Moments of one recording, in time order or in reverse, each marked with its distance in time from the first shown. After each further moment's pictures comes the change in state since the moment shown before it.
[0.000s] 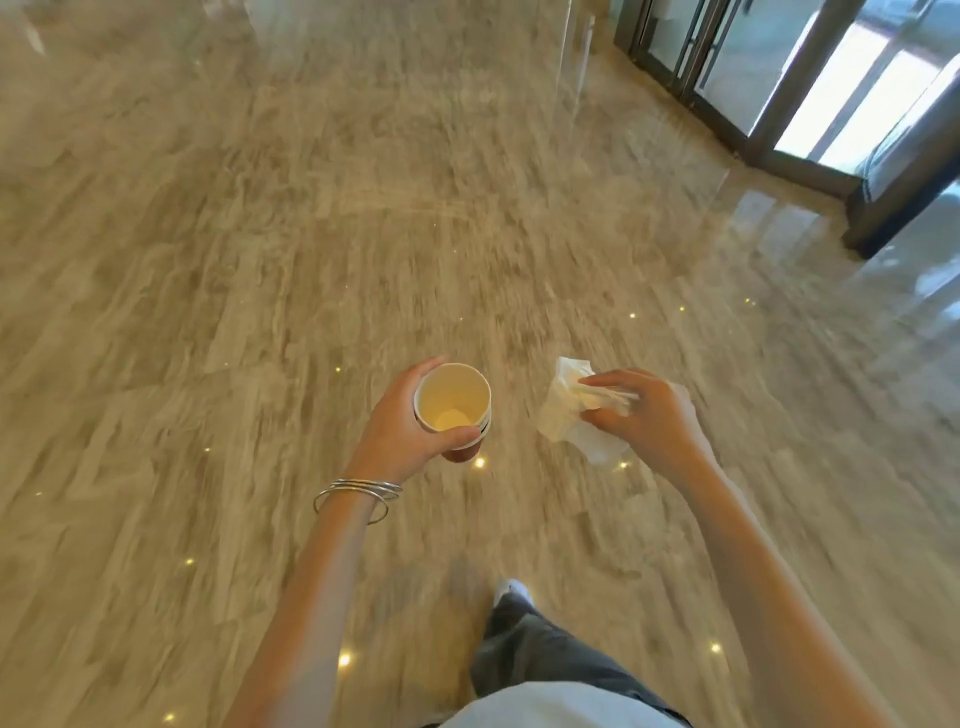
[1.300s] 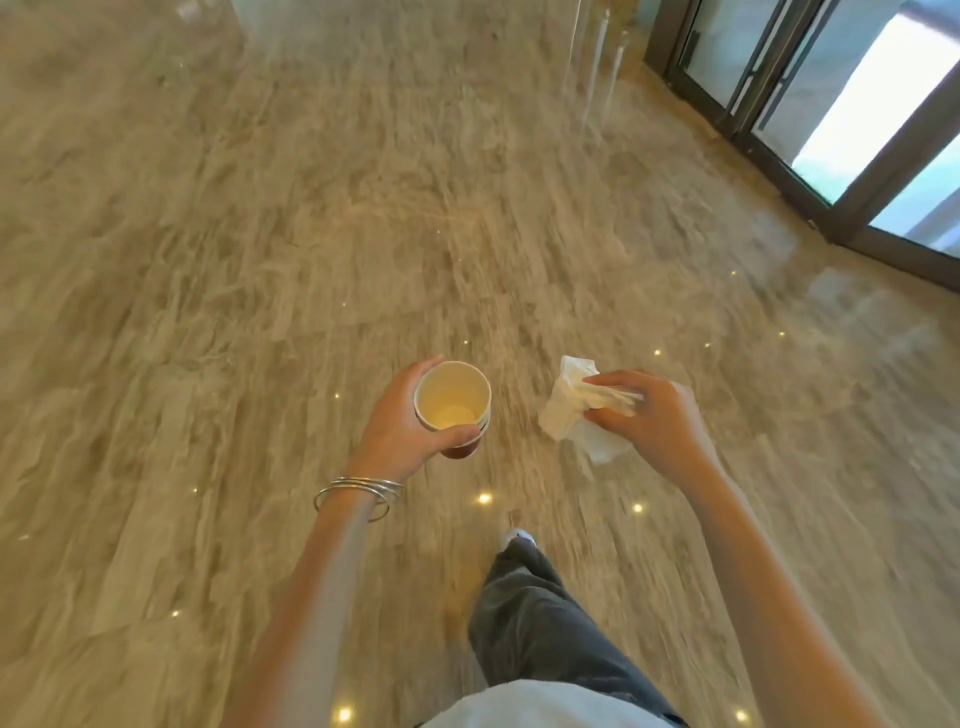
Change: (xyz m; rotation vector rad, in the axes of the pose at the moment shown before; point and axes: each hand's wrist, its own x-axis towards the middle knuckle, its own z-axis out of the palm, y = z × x) left_hand 0.894 -0.031 -0.044 0.050 -0.006 -0.021; right_hand 0.891 -0.040 0.007 0.042 -0.012 0.000
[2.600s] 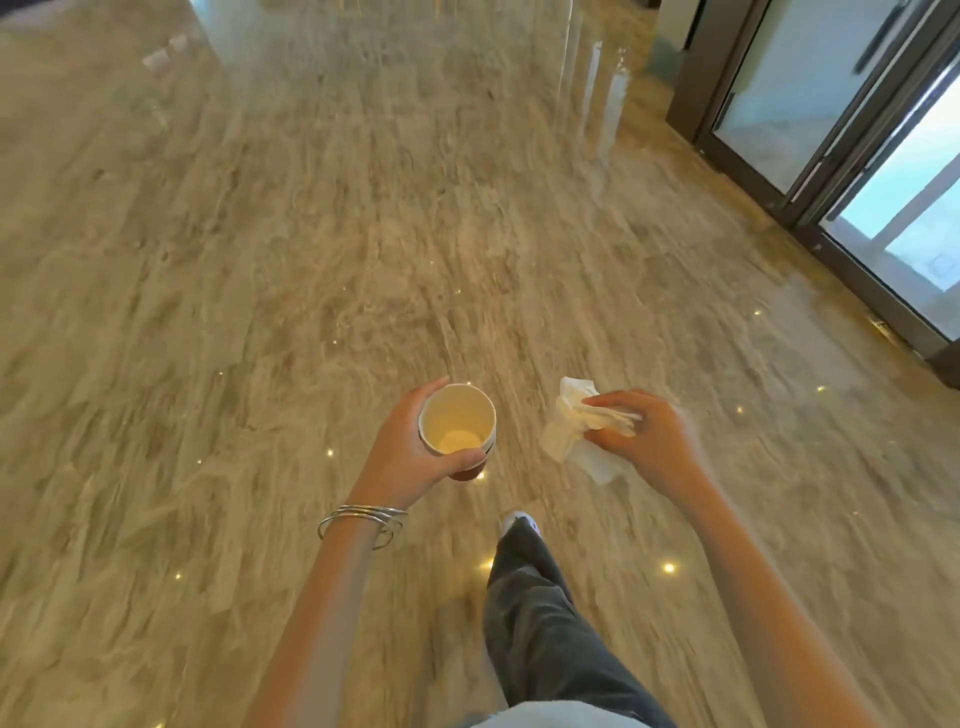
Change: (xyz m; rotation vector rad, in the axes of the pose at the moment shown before) left_hand 0.878 -0.020 -0.101 0.002 -0.048 0.027; right_hand 0.876 -0.078 0.031 -0.046 0.018 0.042
